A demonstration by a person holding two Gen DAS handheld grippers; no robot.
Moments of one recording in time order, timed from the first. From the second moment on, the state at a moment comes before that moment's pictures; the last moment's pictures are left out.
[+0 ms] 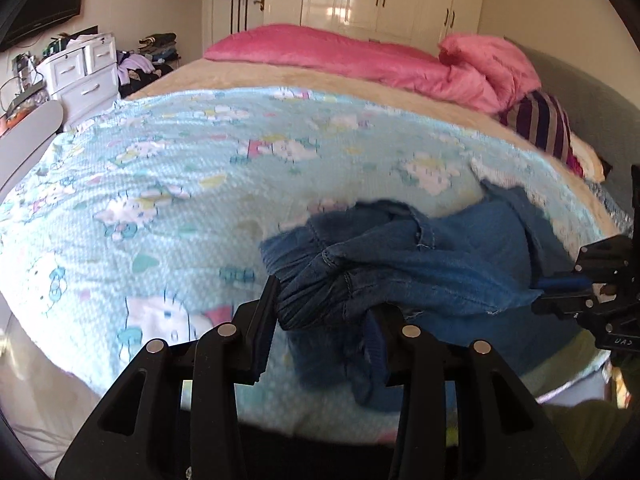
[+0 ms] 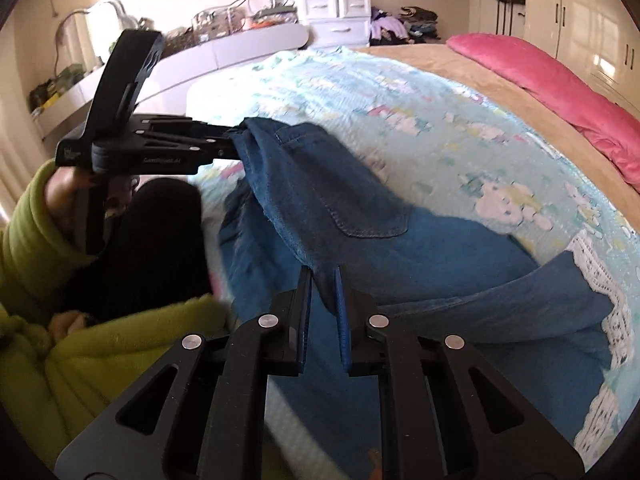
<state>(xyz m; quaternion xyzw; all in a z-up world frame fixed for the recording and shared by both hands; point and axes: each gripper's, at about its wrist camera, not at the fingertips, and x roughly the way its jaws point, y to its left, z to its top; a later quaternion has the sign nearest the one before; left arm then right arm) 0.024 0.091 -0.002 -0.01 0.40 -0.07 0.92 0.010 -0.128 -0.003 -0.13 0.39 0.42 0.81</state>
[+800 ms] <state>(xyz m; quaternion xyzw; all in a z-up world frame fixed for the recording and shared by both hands) 0.005 0.095 -0.007 -0.02 0.42 -0.07 0.91 -0.007 -0.100 -0.028 -0.30 0.33 0.36 0.82</state>
